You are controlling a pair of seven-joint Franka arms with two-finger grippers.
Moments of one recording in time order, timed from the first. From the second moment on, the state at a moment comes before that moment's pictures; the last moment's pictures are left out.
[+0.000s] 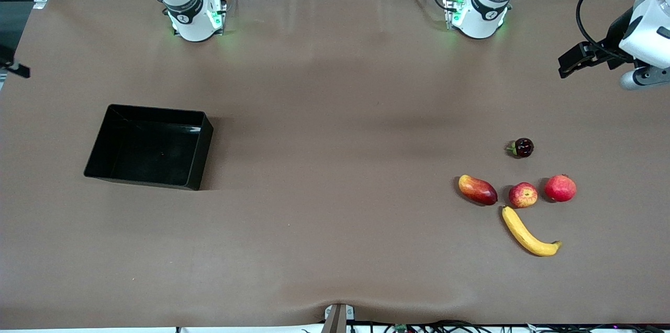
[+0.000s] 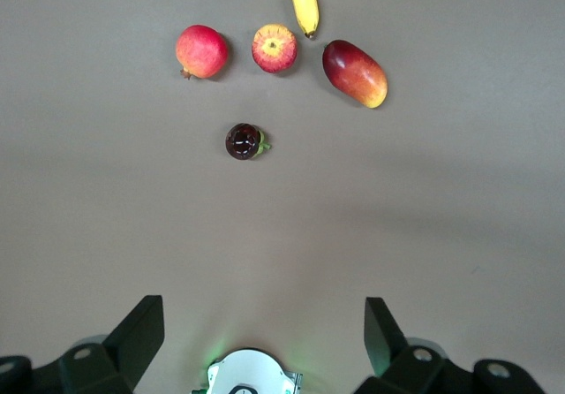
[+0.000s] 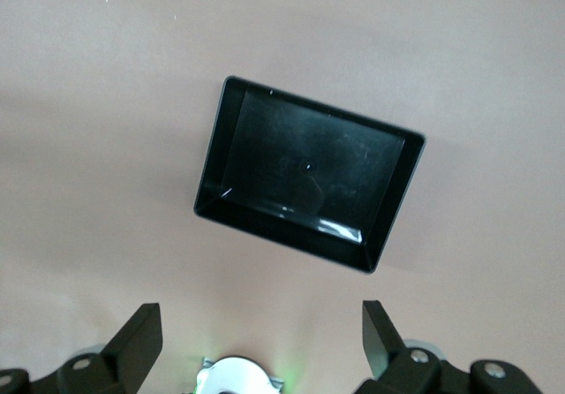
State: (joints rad) left arm -0.05 -0.03 -0.07 -1.53 0.05 1.39 -0.26; right arm -0.09 0.07 -0.12 -1.35 0.12 1.29 -0.37
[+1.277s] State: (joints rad) left arm -0.05 -0.04 -0.07 -1.50 0.05 1.38 -0.26; right arm -0.07 -0.11 -0.05 -1.52 0.04 1.36 -0.11
